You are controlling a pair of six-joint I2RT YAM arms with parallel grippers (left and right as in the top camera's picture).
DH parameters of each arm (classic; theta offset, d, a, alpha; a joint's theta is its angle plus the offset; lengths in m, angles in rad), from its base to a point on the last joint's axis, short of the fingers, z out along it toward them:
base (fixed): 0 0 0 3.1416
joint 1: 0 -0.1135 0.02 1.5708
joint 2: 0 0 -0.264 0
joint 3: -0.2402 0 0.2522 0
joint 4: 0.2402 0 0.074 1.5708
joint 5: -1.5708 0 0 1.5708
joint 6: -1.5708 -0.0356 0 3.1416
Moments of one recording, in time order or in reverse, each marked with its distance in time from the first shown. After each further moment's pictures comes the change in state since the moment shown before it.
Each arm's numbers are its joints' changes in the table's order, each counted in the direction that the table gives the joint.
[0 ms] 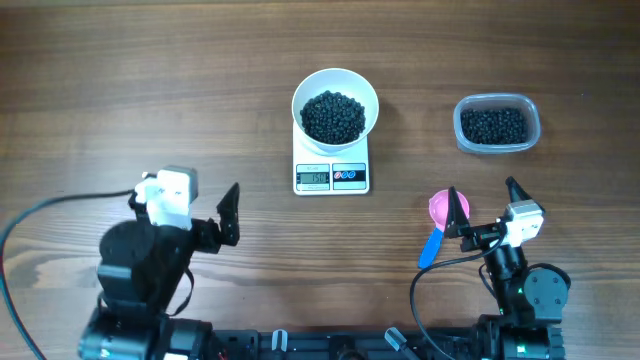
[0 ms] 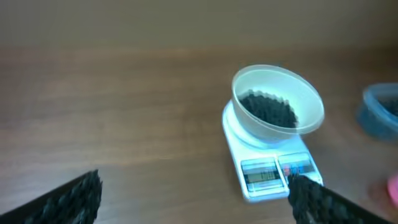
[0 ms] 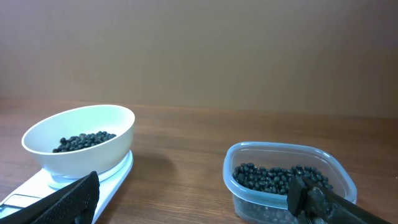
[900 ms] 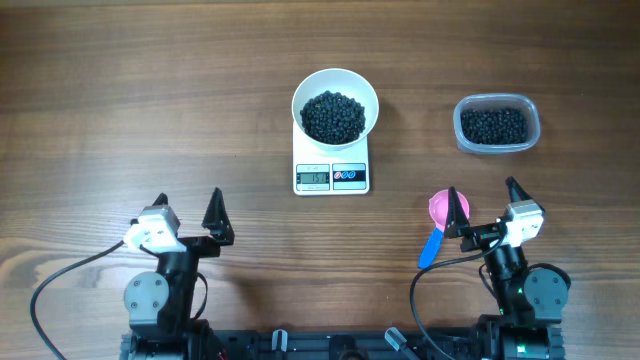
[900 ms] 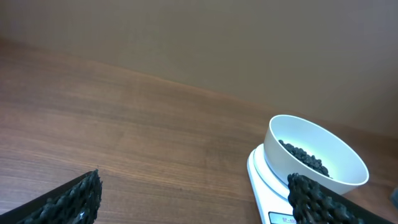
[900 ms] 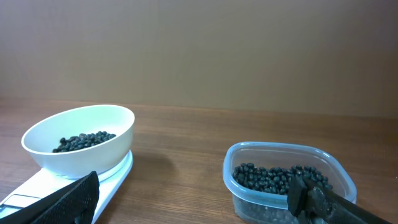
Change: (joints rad) left arm -0.140 -0.457 0.527 -0.360 0.022 0.197; right arm 0.000 0.000 0.000 0.000 0.000 0.000
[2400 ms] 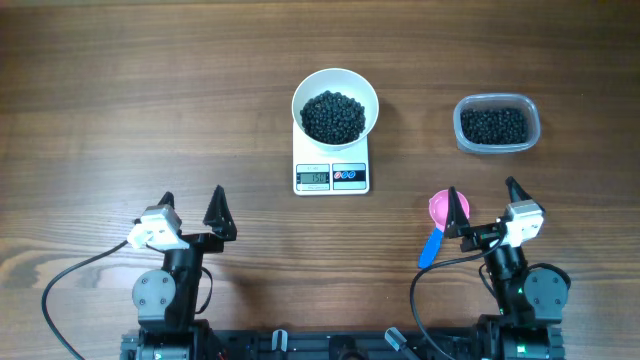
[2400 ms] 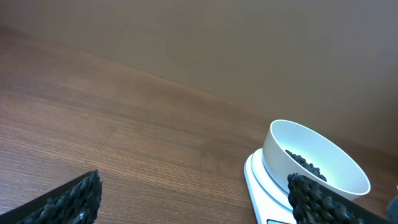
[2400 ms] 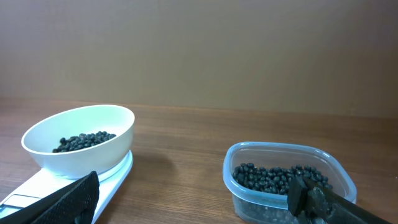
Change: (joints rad) left arm 0.000 -0.002 0.112 -0.144 0.000 0.079; right arm 0.000 0.000 0.000 0.000 0.000 0.000
